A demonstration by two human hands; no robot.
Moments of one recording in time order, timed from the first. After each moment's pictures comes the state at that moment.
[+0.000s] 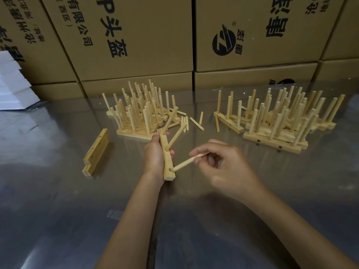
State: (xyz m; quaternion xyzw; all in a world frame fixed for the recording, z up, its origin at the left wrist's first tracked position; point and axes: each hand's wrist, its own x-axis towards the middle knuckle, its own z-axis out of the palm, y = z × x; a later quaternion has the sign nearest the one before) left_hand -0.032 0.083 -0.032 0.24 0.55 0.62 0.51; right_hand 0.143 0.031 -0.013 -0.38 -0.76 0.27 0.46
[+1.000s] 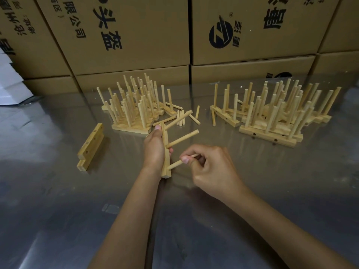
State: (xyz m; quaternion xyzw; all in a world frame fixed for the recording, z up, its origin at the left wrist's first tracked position) left_hand -0.028 0.090 -0.042 0.30 0.60 0.61 0.42; right_hand 0.128 0.025 -0.026 -0.40 -0.77 0.22 0.44
